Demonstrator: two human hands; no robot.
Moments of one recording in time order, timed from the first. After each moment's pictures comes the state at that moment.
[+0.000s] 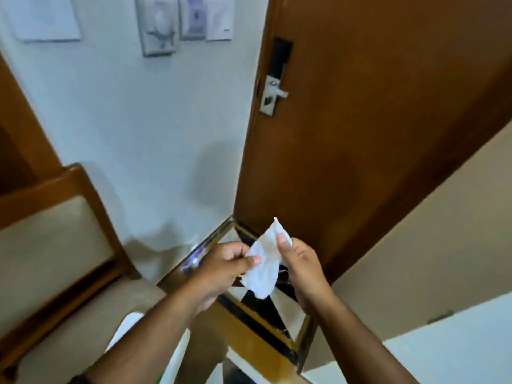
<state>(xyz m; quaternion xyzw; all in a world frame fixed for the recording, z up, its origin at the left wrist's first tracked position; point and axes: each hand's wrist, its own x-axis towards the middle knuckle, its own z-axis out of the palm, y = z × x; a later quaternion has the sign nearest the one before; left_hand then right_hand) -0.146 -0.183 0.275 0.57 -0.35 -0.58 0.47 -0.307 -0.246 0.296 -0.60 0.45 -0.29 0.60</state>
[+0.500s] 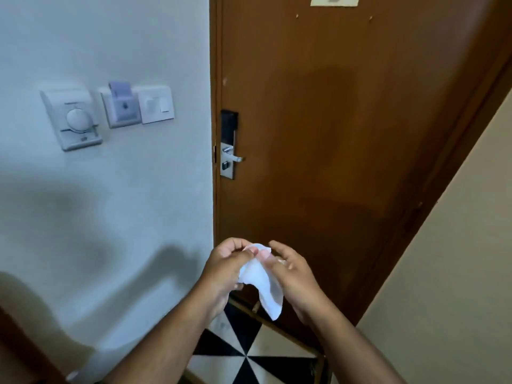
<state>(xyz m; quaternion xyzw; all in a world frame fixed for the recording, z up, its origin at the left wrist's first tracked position) -0.216 -0.400 0.346 0.55 -0.35 -0.48 0.58 -0.364 -0.438 0.349 -0.61 0.42 -0.35 0.57</state>
